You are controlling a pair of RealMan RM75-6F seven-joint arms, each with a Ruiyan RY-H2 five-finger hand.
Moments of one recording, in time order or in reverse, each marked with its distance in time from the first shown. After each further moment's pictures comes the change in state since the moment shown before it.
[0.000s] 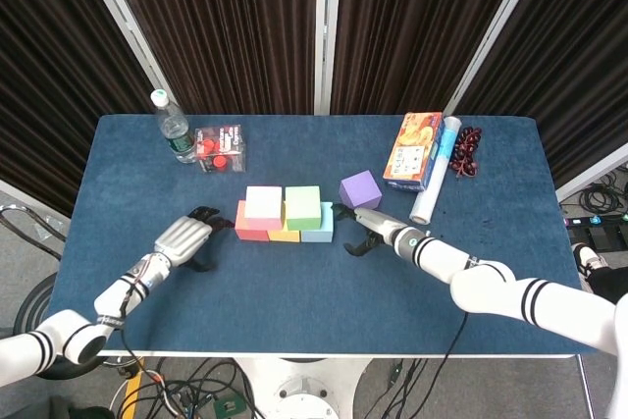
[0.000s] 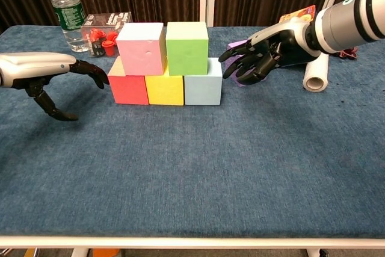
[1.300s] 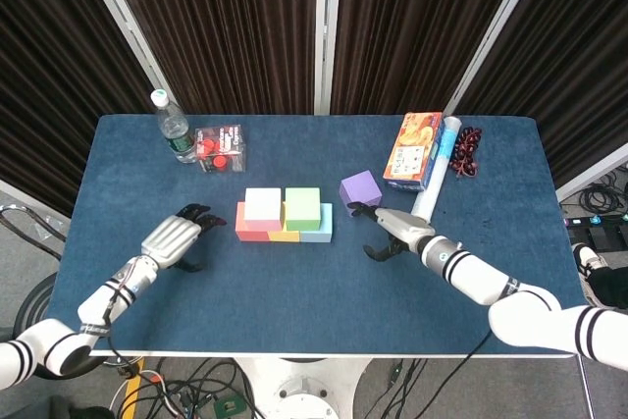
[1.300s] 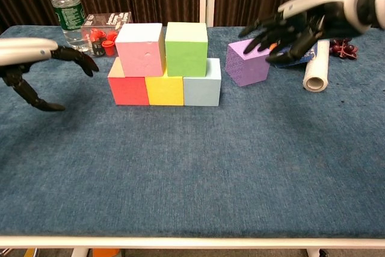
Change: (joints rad) left arm 0.035 0.100 0.015 -0.116 0.007 0.099 0.005; right arm -0.102 0.235 -0.009 -0.296 -0.088 0.201 -0.058
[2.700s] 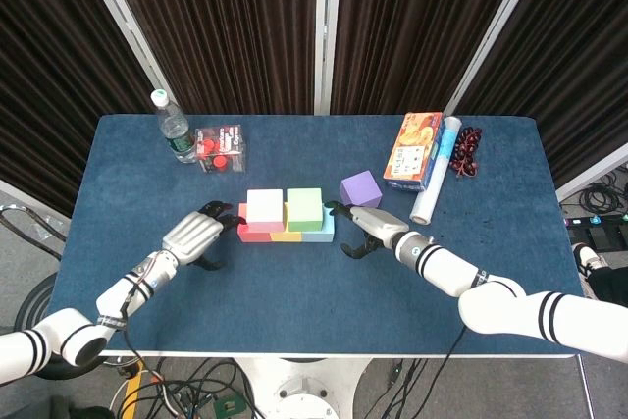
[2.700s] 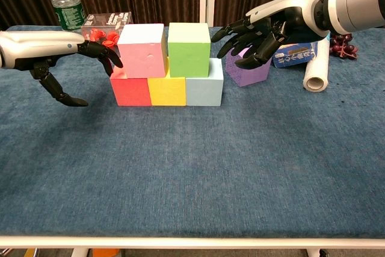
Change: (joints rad) left arm -0.070 -0.014 -0.033 -0.050 -0.021 -0.068 0.055; right arm 0.116 -0.118 -0.026 0.076 0.131 -0.003 -0.075
